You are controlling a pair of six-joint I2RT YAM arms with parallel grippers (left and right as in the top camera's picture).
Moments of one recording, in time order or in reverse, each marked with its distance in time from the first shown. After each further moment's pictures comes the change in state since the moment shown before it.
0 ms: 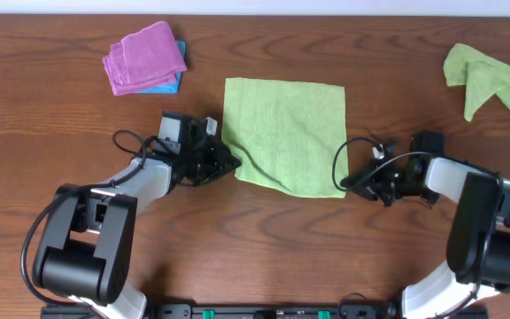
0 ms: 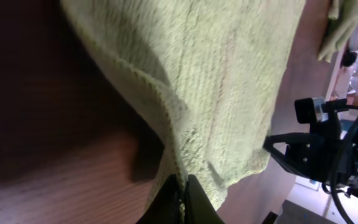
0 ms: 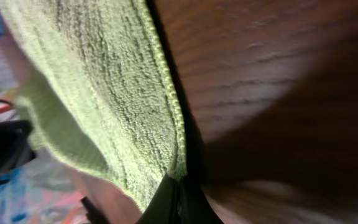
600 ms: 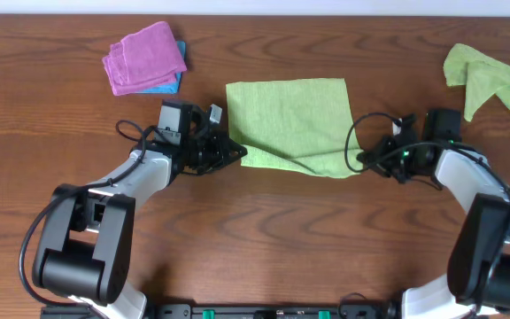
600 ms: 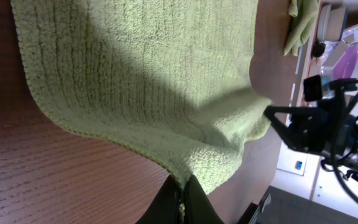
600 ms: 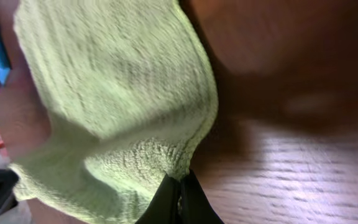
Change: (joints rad) left arm 0.000 0.000 0.071 -0.013 0.070 0.000; right arm 0.010 -0.104 0.114 0.022 0.132 0.106
